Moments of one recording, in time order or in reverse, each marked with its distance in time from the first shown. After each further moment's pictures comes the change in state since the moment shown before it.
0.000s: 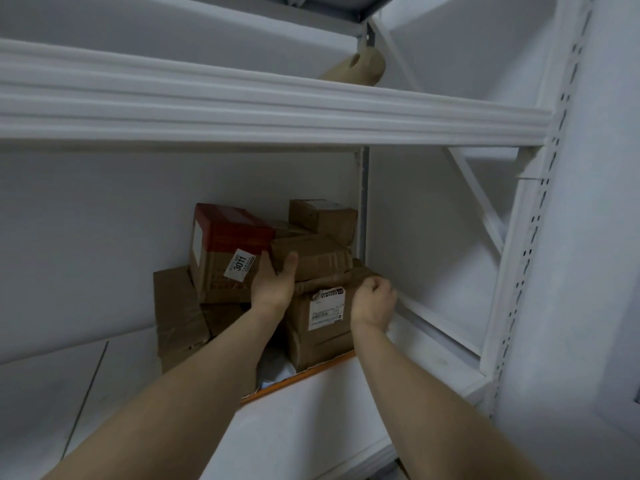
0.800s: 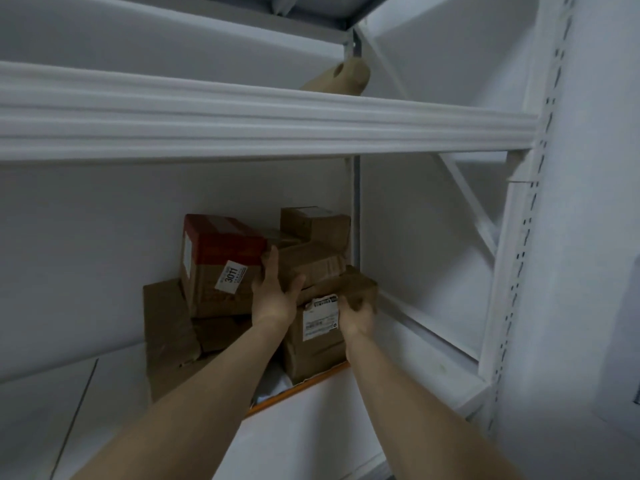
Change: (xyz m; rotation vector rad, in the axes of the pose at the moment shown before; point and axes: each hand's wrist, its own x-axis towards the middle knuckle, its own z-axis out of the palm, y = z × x) left_hand -0.002 -0.002 0.011 0.186 -0.020 0.136; right_hand 0.014 0.029 0.024 0.103 -0.278 0.203
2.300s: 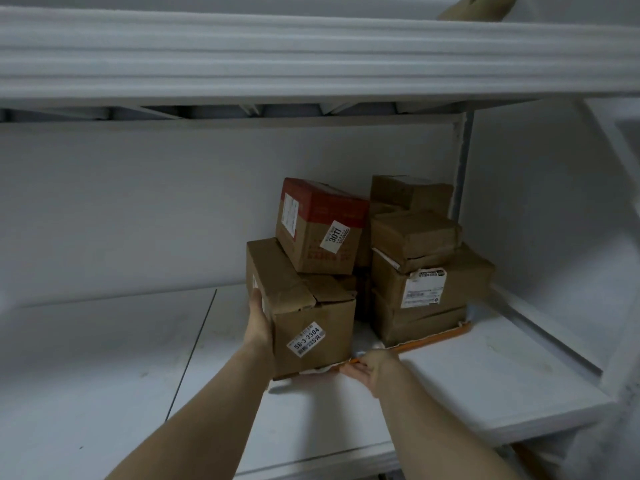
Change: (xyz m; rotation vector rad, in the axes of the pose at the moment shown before) left_hand -0.100 -0.071 -0.097 -0.697 0.211 -0.906; right_hand -0.064 0.102 0.055 0.204 -0.449 0.616
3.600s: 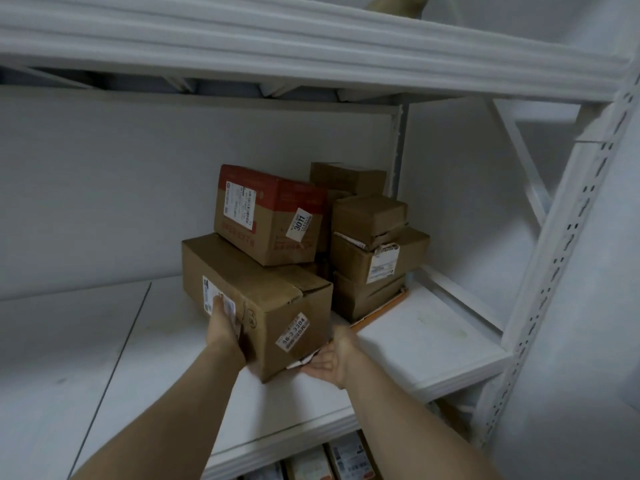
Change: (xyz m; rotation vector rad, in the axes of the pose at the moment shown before) left_hand 0.047 -0.036 0.021 -0.192 -0.070 -0.029; right_hand -0.058 -0.013 -0.029 -0.046 0.025 0.111
